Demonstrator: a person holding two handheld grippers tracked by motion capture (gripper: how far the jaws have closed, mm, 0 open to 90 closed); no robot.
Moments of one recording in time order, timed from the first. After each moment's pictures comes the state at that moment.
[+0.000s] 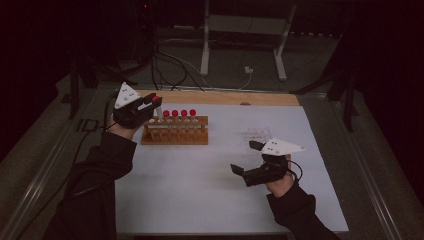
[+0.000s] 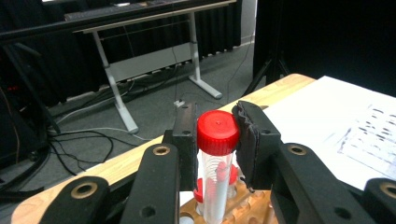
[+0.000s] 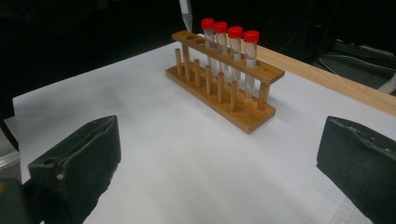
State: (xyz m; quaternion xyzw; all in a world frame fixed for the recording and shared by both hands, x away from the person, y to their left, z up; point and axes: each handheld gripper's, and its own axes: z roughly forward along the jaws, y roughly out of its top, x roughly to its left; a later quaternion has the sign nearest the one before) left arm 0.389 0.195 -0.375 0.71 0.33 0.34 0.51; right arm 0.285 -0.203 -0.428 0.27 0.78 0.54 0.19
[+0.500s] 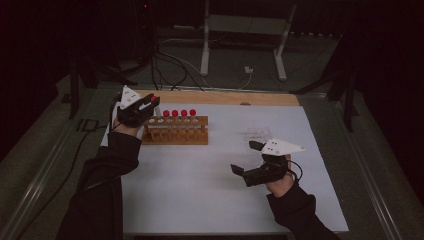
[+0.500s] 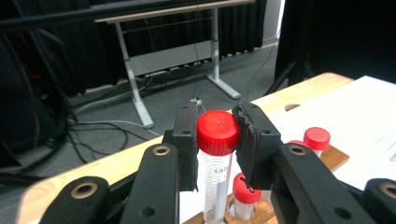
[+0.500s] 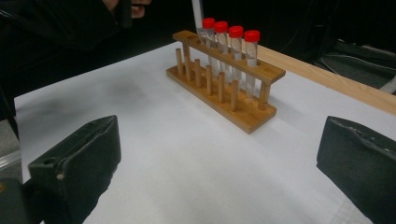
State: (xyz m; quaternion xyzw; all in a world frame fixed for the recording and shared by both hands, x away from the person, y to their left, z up) left arm 0.419 0.200 -0.412 0.69 0.38 0.35 0.51; right arm 0.285 -0.203 -0.429 0.27 0.78 0.54 0.19
